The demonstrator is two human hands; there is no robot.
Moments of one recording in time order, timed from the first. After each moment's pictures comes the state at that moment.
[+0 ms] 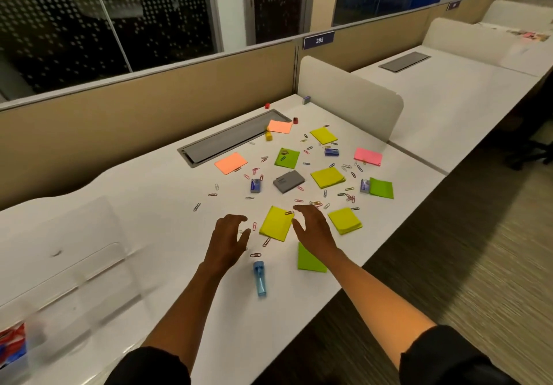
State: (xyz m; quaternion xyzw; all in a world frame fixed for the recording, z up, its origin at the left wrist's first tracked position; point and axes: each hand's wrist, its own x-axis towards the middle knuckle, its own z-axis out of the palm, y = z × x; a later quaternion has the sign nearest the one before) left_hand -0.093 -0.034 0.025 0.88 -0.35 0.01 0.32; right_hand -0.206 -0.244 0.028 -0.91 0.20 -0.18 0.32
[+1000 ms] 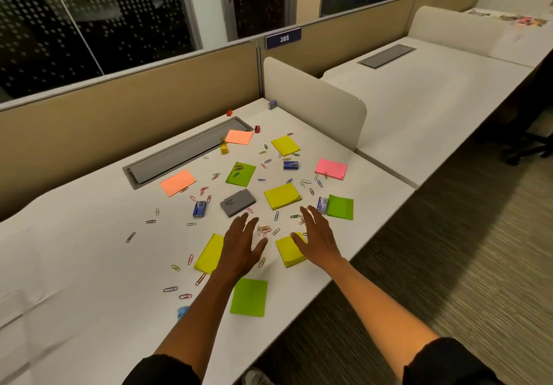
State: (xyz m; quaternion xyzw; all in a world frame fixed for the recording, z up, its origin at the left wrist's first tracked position) left_hand -0.124 -0.243 0.007 0.90 -0.35 -0.04 0.24; right_hand -0.239 -0.431 0.010 -0.93 0.22 -0.11 0.27
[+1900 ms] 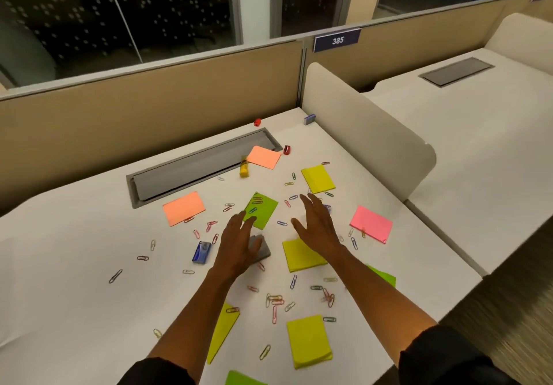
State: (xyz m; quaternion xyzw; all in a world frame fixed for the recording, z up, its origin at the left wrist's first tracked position) left_hand 0.038 -0.308 -0.001 0.92 -0.26 -0.06 0.28; right_hand -0.019 -0.524 0.011 -0.94 0.15 -0.09 0.29
